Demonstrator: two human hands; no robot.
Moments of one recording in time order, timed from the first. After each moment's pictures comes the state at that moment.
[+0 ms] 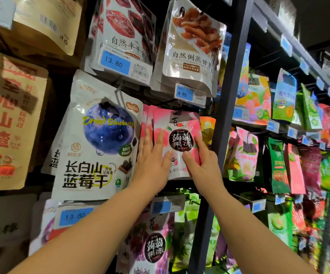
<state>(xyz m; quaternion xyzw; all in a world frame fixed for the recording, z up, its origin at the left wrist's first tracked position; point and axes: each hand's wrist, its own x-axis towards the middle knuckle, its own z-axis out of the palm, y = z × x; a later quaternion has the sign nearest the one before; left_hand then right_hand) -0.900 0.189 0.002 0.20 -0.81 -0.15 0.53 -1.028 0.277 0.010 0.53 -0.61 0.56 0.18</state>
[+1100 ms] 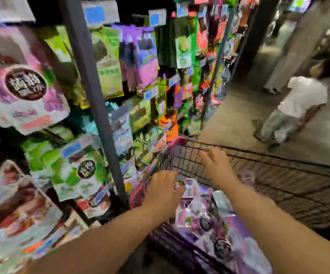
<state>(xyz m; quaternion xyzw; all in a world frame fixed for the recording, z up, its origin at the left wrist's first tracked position) -0.916 0.467 -0.370 0.04 -0.97 -0.25 0.02 -1.030 0.622 -0.350 0.15 -0.89 0.43 0.00</state>
